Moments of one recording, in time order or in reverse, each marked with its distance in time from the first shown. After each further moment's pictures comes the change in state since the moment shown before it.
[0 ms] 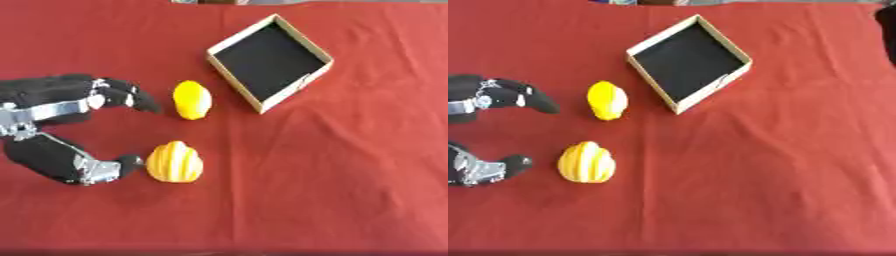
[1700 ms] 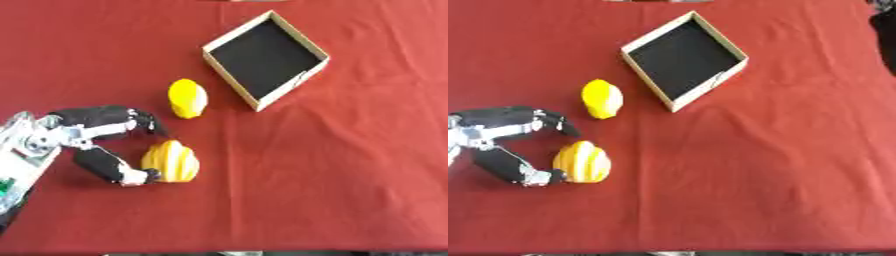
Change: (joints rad) left arm -0.001 -0.175 -0.040 0.311 -0.243 -0.109 0.016; right arm -0.001 0.033 0.000 0.000 -0.001 0.030 0.018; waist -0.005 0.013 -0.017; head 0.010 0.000
